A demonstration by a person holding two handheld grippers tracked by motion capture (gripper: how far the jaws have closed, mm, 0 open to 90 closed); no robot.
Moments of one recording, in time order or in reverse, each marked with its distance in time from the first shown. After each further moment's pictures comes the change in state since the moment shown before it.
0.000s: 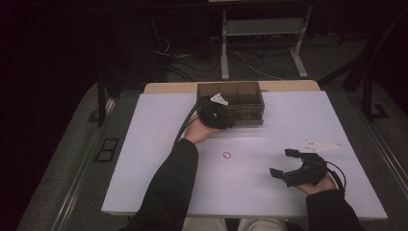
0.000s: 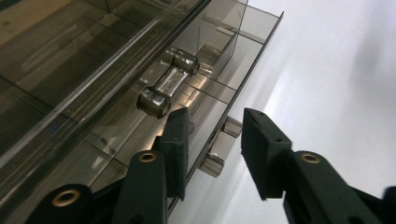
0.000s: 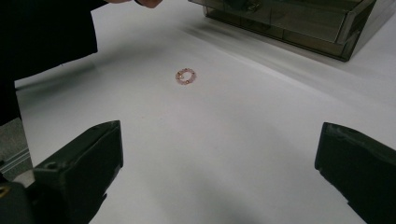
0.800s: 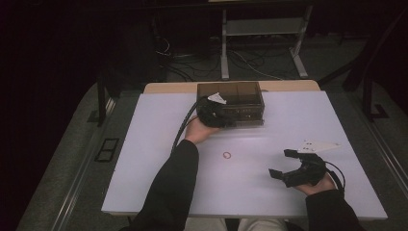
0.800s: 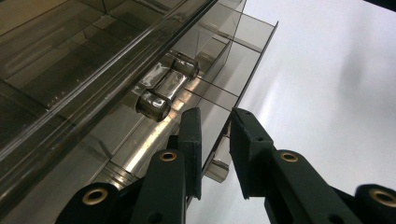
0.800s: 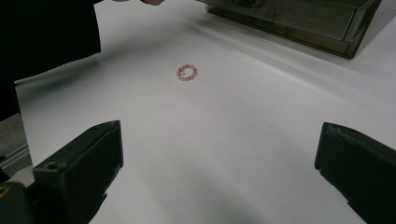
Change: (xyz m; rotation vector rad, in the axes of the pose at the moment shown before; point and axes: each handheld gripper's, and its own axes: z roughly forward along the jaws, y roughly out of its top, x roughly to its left) left arm 0.003 -0.003 -0.001 -0.035 -0.045 -0.030; right arm 0.001 0.000 0.003 0.013 0.002 -0.008
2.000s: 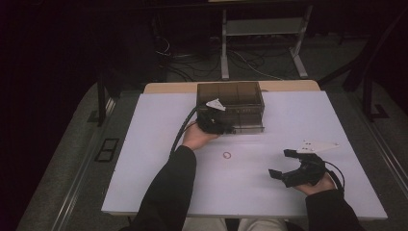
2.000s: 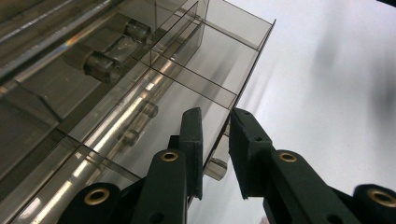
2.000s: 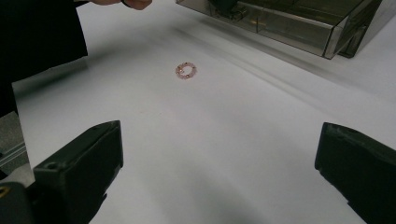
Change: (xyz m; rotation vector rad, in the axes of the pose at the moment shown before) left arm -0.015 -0.013 -0.008 0.033 -0.043 0.026; right arm 0.000 0.000 0.001 0.010 -0.003 -0.007
